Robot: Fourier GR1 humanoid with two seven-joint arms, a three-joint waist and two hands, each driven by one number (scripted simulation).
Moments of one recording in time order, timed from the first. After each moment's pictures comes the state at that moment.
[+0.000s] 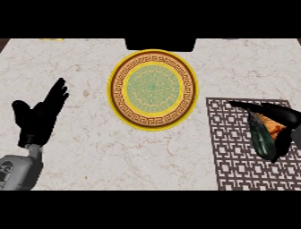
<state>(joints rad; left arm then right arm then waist) -0.20 0.34 -0.10 -1.36 0.20 0.13 0.11 -0.64 -0.62 0.60 -0.50 0.25 0.41 -0.89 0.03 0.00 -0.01</state>
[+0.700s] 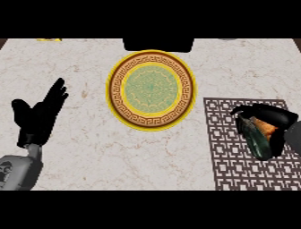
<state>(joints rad) -0.20 0.34 -0.09 -1.37 0.19 0.13 0.14 -0.64 -0.61 0.66 -0.55 0.25 0.35 -0.95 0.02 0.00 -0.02</state>
